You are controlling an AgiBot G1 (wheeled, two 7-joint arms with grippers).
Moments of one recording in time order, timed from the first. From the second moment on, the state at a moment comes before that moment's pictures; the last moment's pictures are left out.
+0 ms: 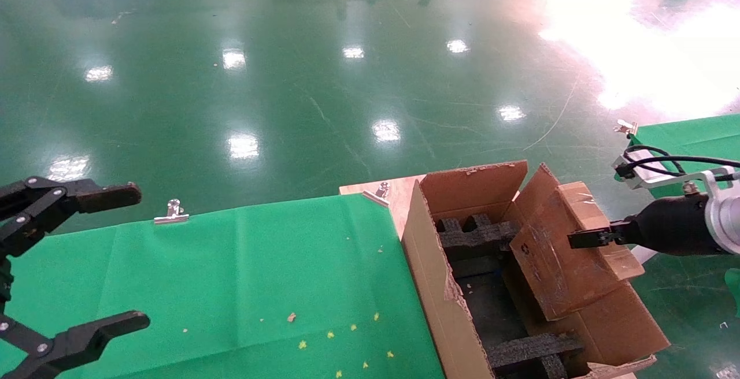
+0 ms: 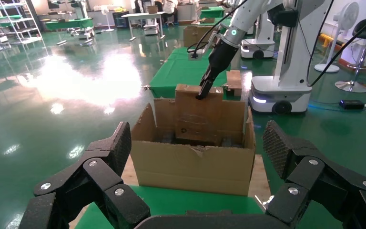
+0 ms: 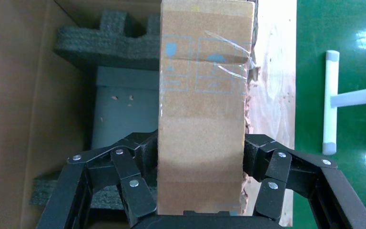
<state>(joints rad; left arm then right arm) -1.09 0.59 0.34 -1.26 0.68 1.47 -0.15 2.29 -0.30 -2.24 1.13 -1.20 -0.75 1.22</state>
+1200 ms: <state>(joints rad) -1.09 0.59 0.34 -1.26 0.68 1.47 -0.15 2.01 -0.43 -2.28 1.06 -1.15 -0.51 1.31</state>
